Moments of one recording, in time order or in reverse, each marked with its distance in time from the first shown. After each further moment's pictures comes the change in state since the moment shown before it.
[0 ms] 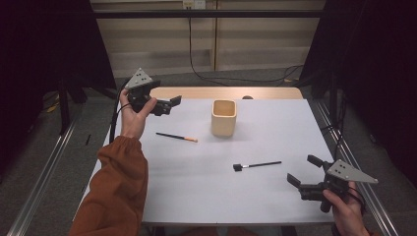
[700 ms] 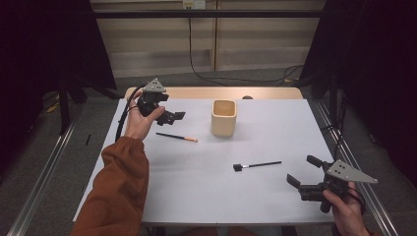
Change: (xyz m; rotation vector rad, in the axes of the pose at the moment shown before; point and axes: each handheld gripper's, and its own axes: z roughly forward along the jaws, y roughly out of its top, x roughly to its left) left arm 0.002 -0.021 0.026 0.301 -0.096 0.066; right arm 0.000 0.000 0.000 0.001 0.013 -0.002
